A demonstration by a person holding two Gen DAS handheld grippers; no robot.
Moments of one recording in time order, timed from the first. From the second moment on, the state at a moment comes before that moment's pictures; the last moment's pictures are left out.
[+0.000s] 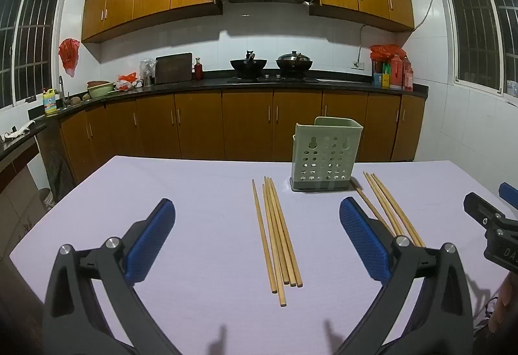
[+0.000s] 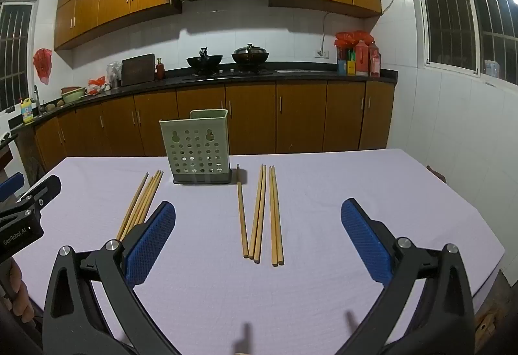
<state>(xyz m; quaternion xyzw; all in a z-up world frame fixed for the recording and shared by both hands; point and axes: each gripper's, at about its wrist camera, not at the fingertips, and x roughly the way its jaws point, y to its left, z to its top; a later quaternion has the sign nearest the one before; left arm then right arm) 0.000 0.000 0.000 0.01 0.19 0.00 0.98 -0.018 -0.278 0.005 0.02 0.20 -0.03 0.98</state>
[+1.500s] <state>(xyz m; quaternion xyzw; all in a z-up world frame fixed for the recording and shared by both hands) 0.004 -0.007 -0.002 0.01 0.19 -0.01 0.98 -0.017 -0.278 0.005 0.03 0.20 -0.03 0.98</state>
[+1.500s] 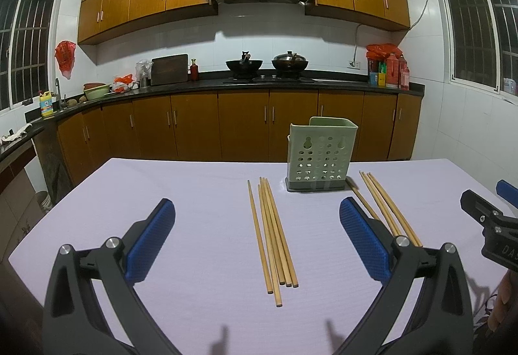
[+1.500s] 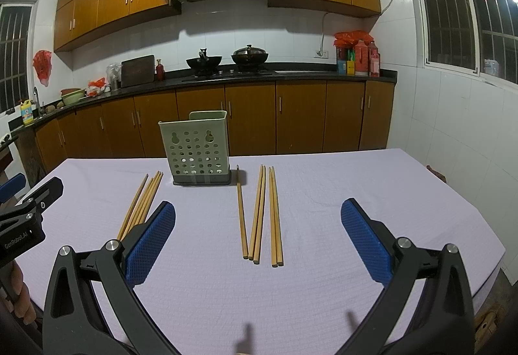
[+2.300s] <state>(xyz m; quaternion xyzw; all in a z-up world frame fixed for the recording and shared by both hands) -0.002 -0.011 0.000 0.02 0.19 -0.01 0.98 -0.017 -0.278 0.004 0.03 0.20 -0.03 0.98</state>
